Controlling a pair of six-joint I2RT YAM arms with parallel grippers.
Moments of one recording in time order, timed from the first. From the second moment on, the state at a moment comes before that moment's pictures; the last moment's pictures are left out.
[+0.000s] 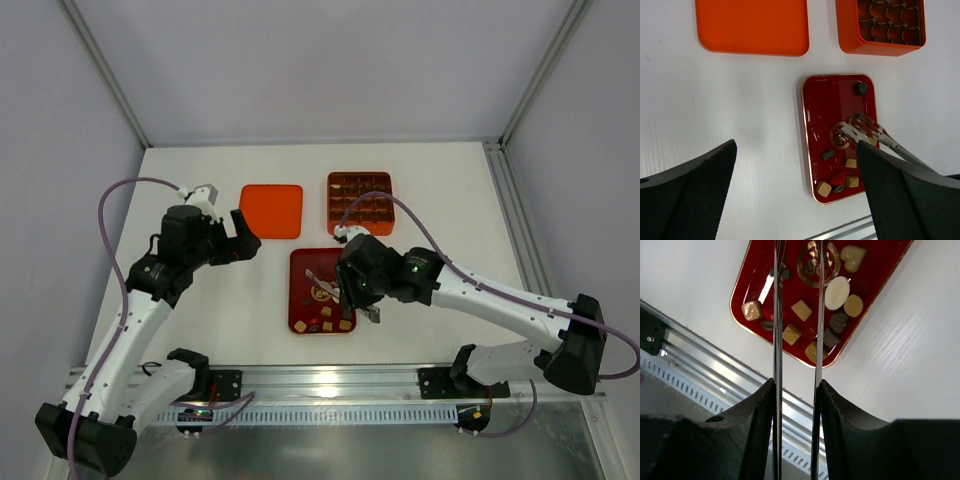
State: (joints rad) left arm -0.29 0.90 0.92 -0.62 0.10 -0.43; right arm 0.98 1.26 1.09 -0.78 0.09 0.55
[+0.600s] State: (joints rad) left arm -0.29 0.90 0.92 -0.62 0.10 -0.43; right arm 1.15 1.30 1.10 -0.88 0.15 0.63
